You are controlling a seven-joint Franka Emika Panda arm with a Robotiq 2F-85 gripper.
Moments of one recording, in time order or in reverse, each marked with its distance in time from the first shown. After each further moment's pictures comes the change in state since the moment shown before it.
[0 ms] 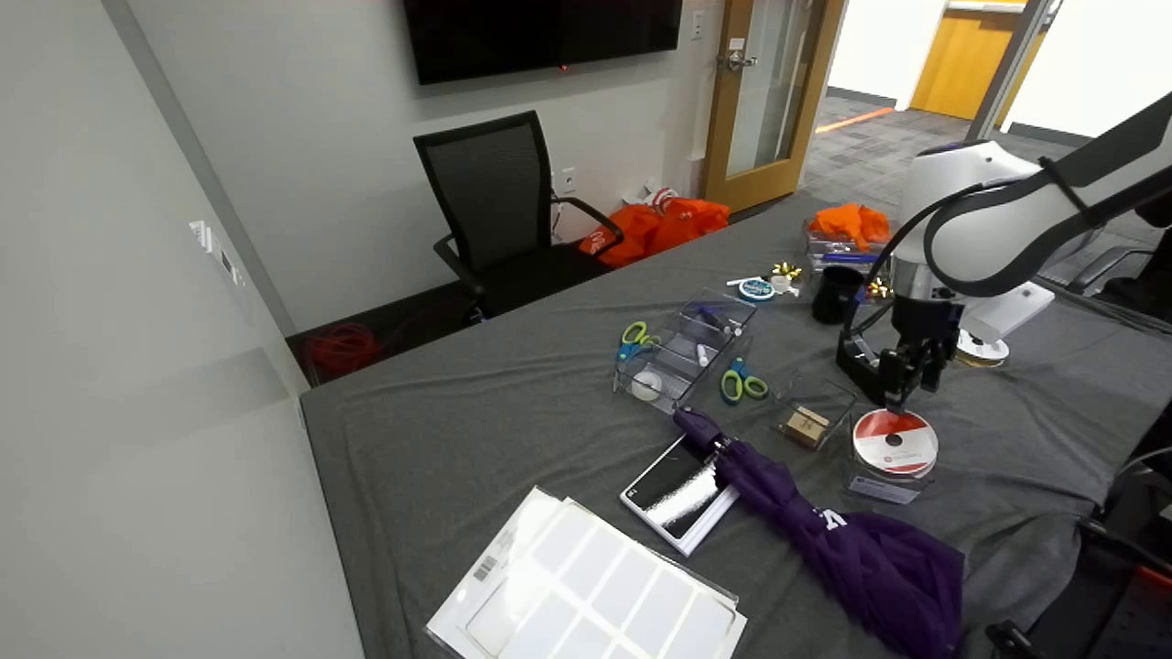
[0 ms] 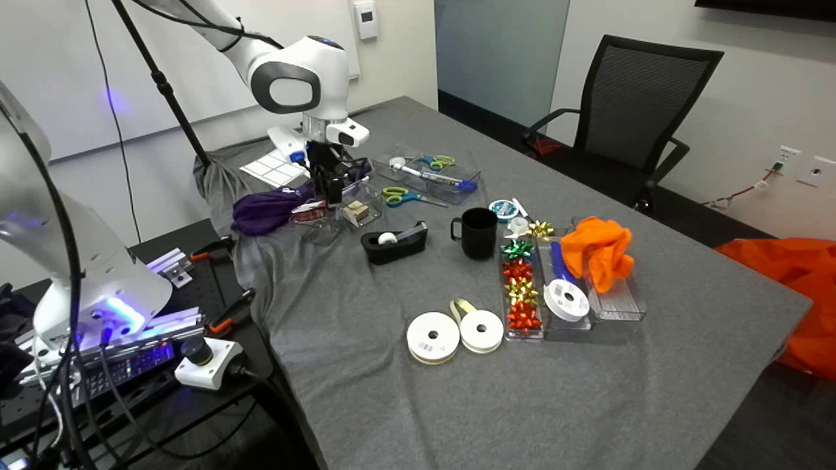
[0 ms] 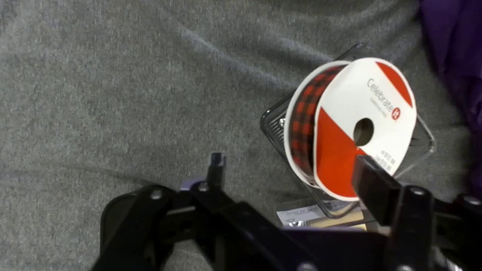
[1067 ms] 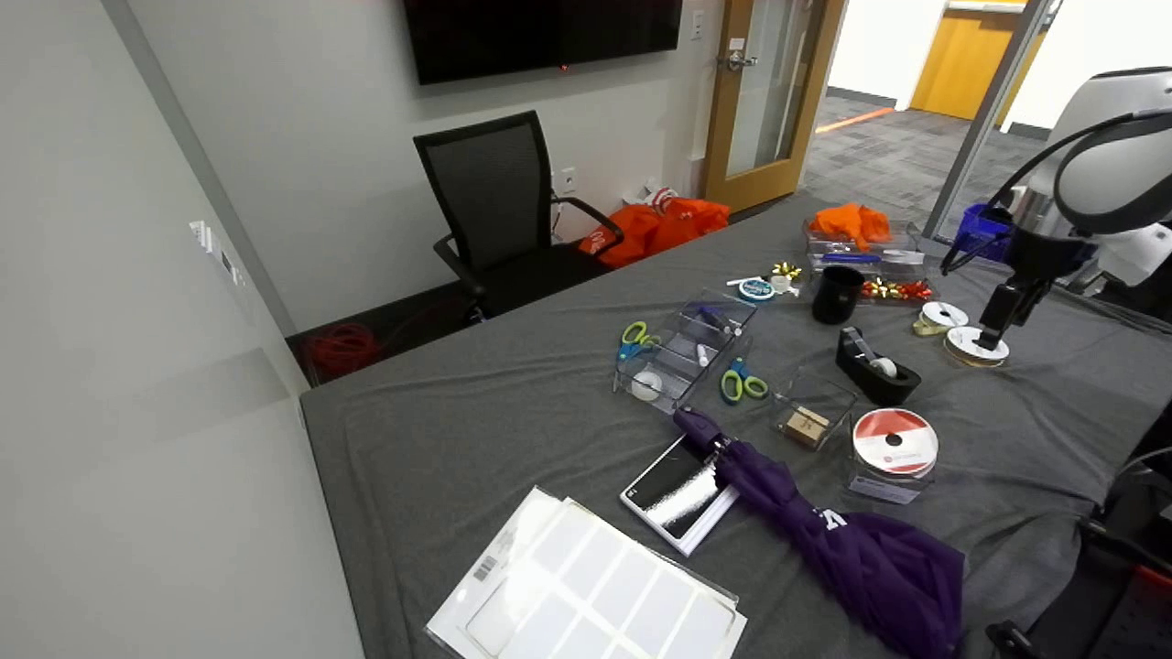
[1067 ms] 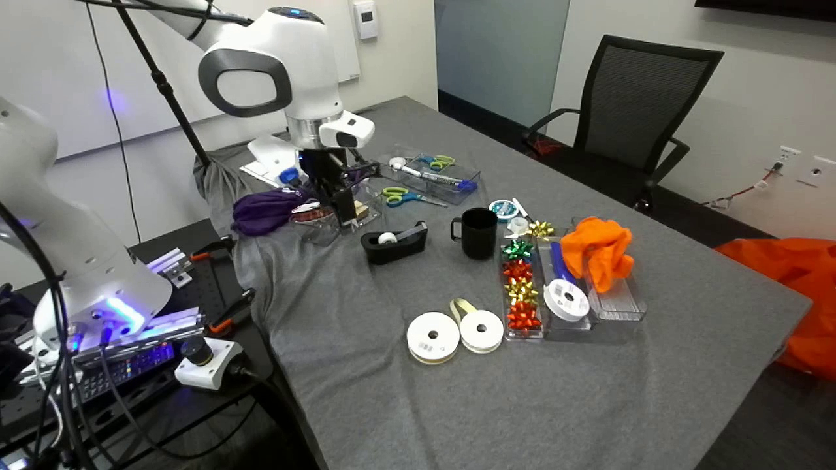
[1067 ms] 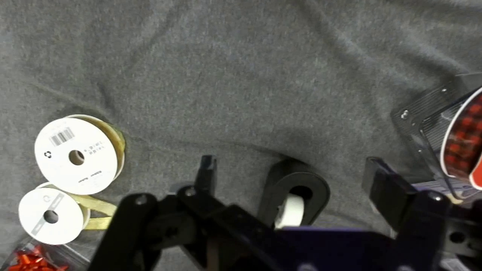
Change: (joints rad) arm -0.154 -0.211 -0.191 -0.107 -0.085 0.092 -0.334
